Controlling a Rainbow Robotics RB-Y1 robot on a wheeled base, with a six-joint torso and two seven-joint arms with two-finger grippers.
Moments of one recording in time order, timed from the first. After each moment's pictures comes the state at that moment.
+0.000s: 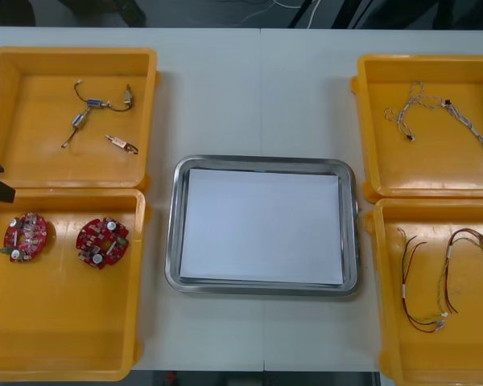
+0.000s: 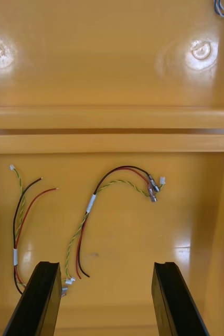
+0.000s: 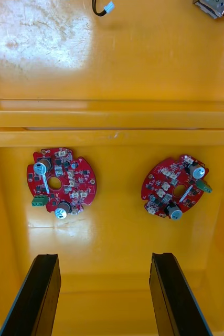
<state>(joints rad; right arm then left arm) -0.11 -0.66 -0.44 -2.22 -0.73 1.92 1.45 -0.23 0.98 0.25 -2.14 1.04 1.87 -1.11</state>
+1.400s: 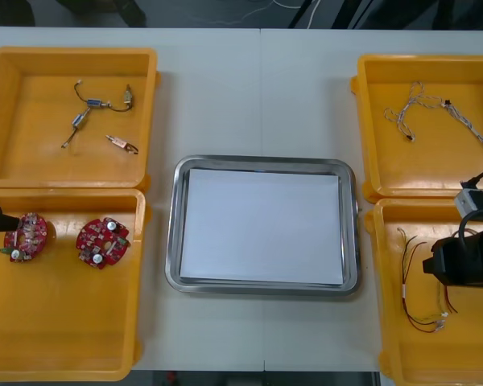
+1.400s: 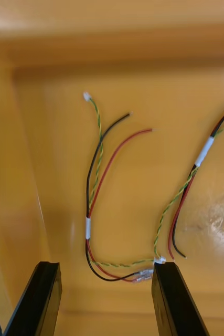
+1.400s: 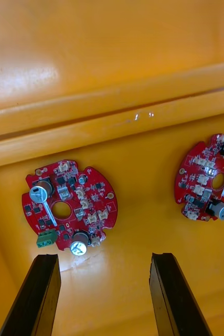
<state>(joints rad) 0.00 -0.43 -0.26 -2.29 -0.59 1.92 1.39 0.10 1.06 0.26 -2.04 1.13 1.36 -1.51</state>
